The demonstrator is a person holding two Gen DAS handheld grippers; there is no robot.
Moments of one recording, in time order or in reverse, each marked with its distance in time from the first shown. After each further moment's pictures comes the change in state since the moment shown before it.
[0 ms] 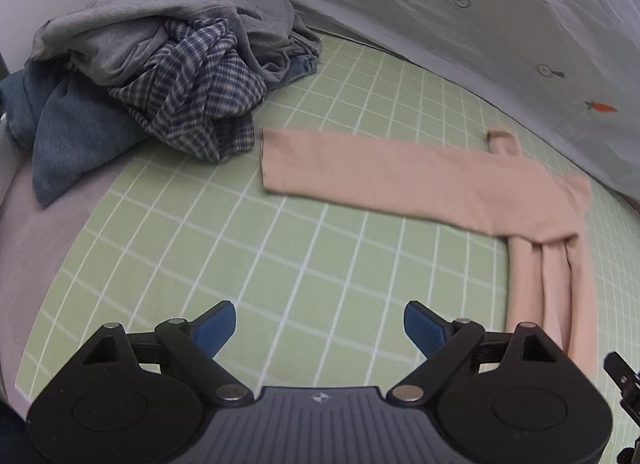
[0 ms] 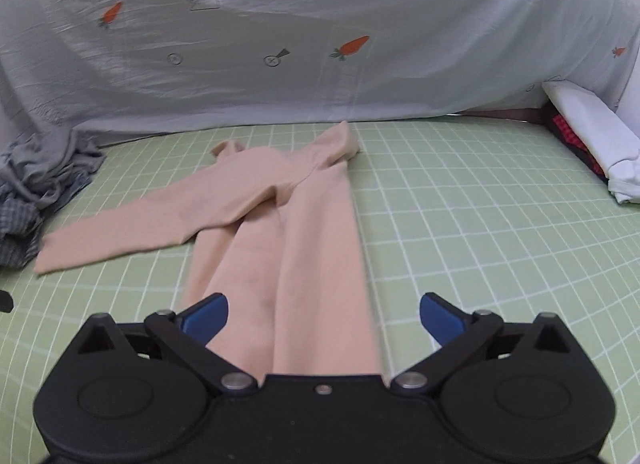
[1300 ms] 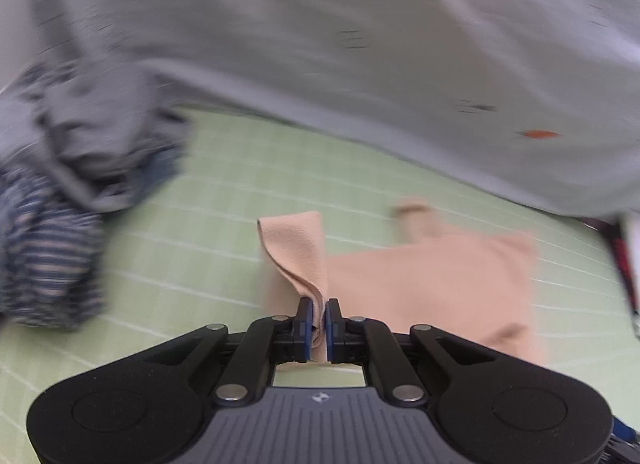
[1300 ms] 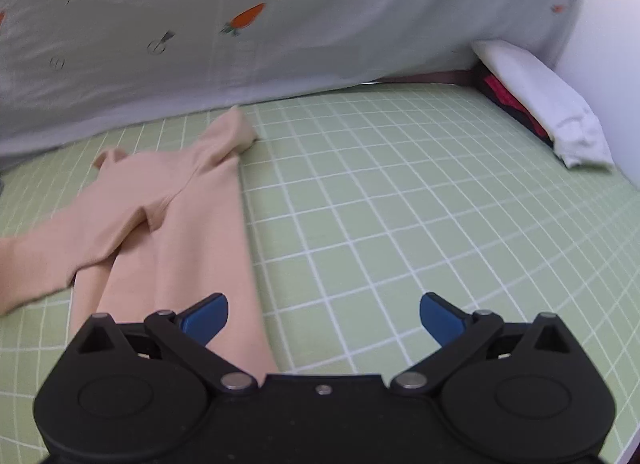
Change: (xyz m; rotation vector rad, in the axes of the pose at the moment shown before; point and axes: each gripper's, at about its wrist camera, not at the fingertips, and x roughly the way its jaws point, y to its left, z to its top) left arm 0.026 -0.108 0.059 0.212 -0.142 -0.234; right arm 0.048 -0.047 0.018 0.149 0.065 -0.208
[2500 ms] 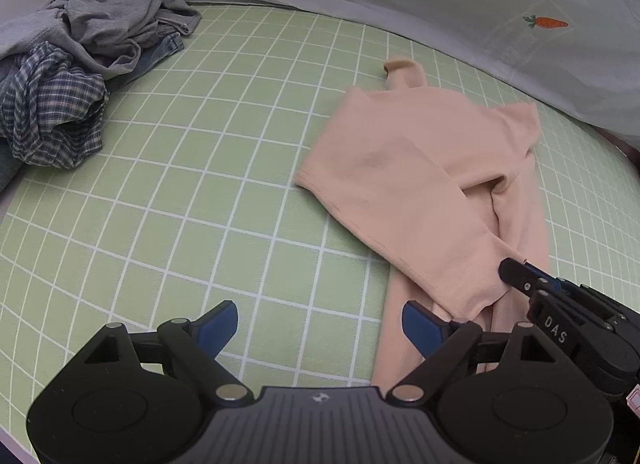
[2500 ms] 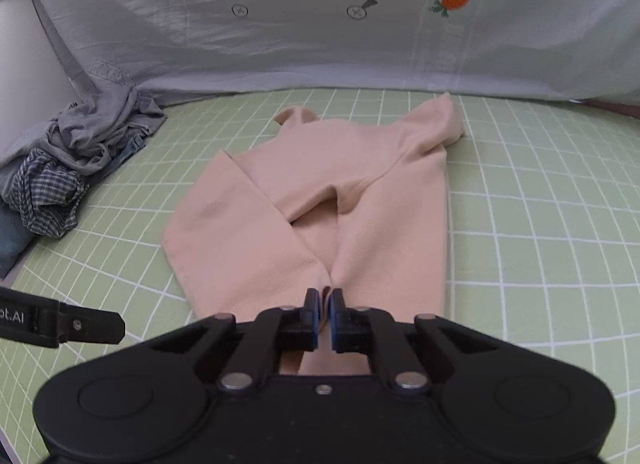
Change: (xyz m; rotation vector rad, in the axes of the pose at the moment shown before) left arm -0.006 -0.053 -0.082 -0.092 0.242 0.200; right arm 0.023 0.048 0.004 -0.305 0.060 0.520
